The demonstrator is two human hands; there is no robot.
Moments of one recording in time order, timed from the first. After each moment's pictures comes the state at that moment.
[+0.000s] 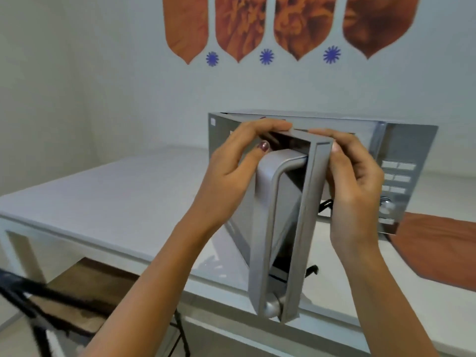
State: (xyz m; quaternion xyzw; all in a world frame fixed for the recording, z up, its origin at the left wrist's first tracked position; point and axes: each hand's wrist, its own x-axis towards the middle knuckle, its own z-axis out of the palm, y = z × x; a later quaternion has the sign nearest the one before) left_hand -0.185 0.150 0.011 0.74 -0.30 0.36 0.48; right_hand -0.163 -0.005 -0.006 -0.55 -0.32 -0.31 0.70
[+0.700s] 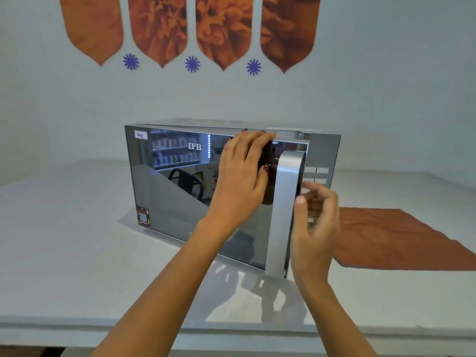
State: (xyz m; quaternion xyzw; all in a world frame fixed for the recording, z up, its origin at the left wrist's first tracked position) left_hand -0.071 0.060 -0.006 0.79 -0.29 0.45 0.30; right_hand -0.123 -0.058 -0.067 -0.65 -0.07 -0.53 0.55
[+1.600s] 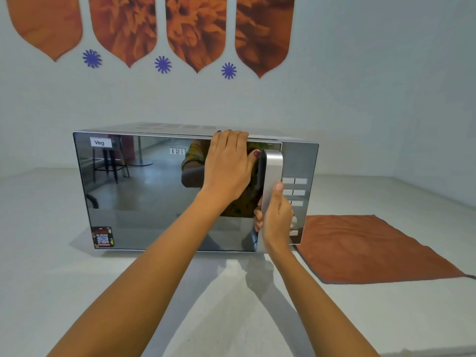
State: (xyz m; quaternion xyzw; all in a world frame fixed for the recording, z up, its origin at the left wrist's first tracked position) left_hand 0.033 0.019 0.017 0.85 -0.20 0.48 0.12; right_hand -0.008 -0.078 -0.067 -0.64 -0.01 -0.35 0.68
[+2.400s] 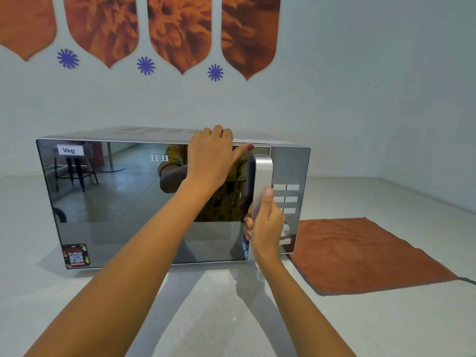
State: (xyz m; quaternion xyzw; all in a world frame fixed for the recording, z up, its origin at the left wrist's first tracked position) left_hand 0.068 0.021 0.047 0.86 -0.18 0.47 0.05; right_hand 0.015 -0.081 -0.072 -0.63 0.00 -0.37 0.69
